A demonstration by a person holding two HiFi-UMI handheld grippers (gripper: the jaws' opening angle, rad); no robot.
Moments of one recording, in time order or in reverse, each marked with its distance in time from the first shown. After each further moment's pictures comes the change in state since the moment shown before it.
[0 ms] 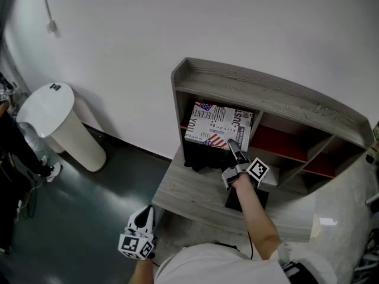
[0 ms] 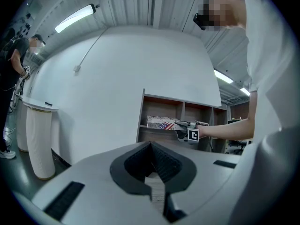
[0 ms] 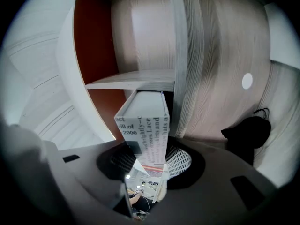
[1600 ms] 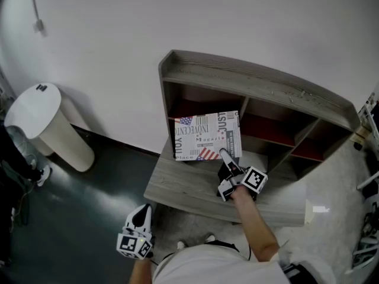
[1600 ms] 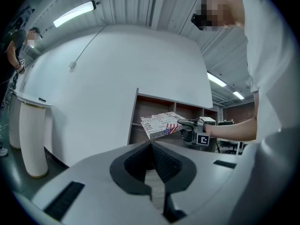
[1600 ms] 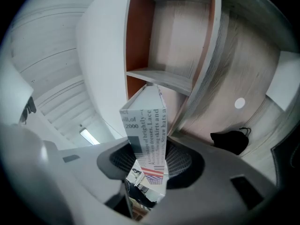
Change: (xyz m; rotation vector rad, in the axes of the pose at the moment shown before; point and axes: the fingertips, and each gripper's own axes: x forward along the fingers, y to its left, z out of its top) left arm -0.020 -0.023 -0.013 -0.012 -0.005 -0.087; right arm -0.083 0.047 -0.039 -0.305 0.112 -0.007
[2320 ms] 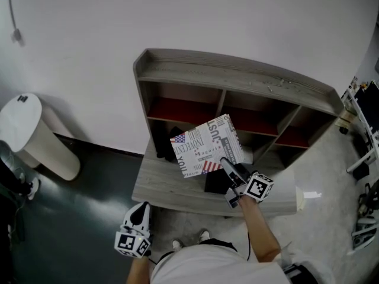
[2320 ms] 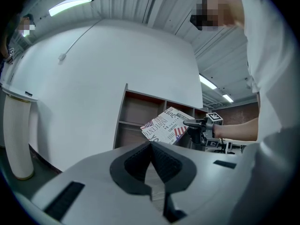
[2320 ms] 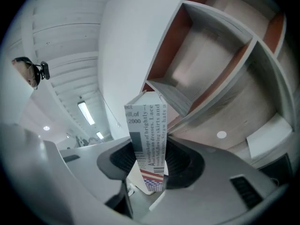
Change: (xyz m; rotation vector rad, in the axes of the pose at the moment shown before) left arm 0.031 -0.030 -0.005 -0.001 0.018 -0.132; right arm -0.081 0.018 0.016 -0.276 0.072 -0.074
